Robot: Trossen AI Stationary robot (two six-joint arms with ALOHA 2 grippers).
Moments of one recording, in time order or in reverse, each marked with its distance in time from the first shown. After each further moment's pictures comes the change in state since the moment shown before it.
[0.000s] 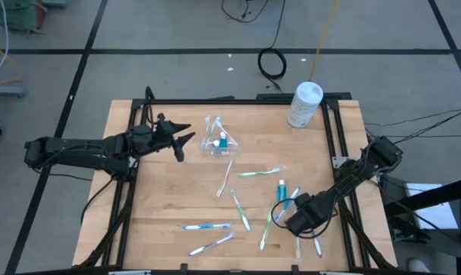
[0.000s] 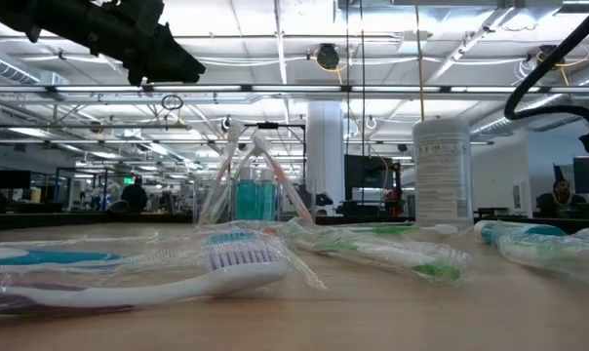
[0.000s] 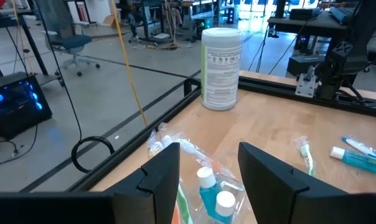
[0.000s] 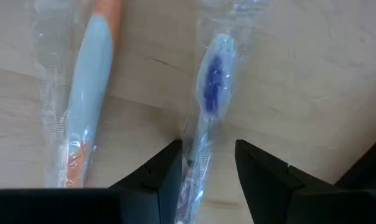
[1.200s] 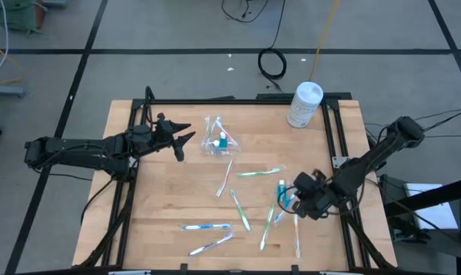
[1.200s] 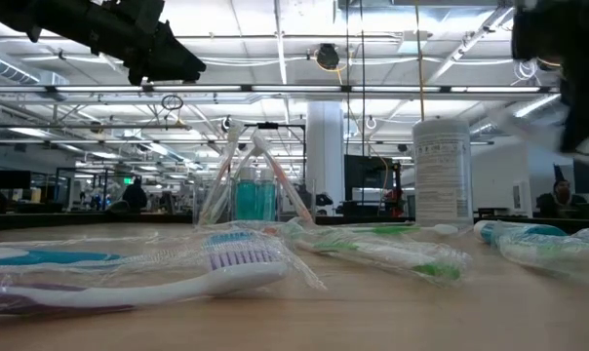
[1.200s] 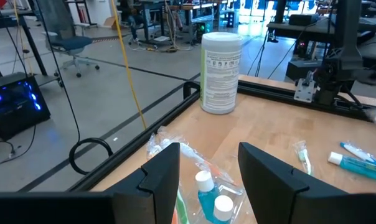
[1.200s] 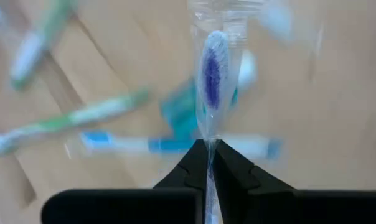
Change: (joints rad) left arm 0.000 0.000 0.000 0.014 0.000 -0.010; right arm -0.030 -0.475 -0.091 0.052 0.660 -0.654
